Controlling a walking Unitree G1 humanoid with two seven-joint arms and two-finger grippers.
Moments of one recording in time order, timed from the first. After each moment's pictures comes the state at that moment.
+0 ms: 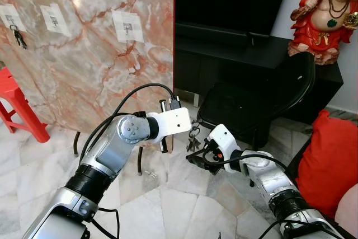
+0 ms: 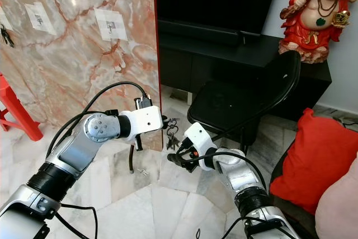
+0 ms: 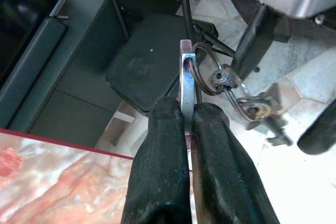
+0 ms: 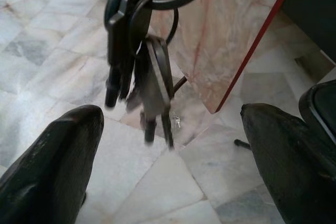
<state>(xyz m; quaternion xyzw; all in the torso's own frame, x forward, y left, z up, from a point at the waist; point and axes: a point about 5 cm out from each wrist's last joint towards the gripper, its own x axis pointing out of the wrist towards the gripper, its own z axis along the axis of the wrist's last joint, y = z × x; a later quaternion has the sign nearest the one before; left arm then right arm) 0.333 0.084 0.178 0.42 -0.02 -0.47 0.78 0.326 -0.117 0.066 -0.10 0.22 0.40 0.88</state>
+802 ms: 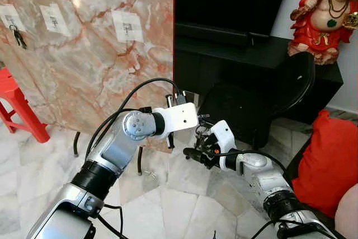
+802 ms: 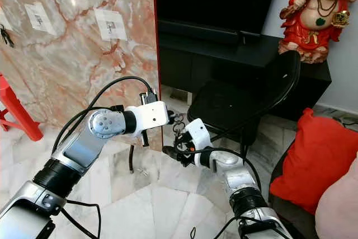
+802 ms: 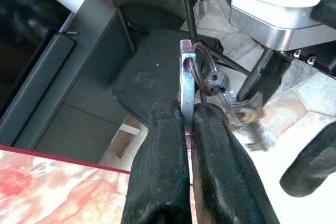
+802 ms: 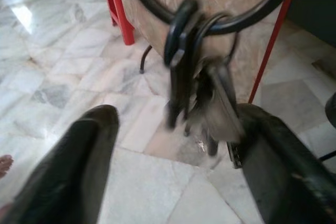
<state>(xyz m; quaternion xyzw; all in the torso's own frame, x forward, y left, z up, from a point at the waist) 0.334 0.074 0.186 0.42 -0.04 -0.47 0.78 0.327 -0.107 0.069 0.00 0.20 0.40 0.90</state>
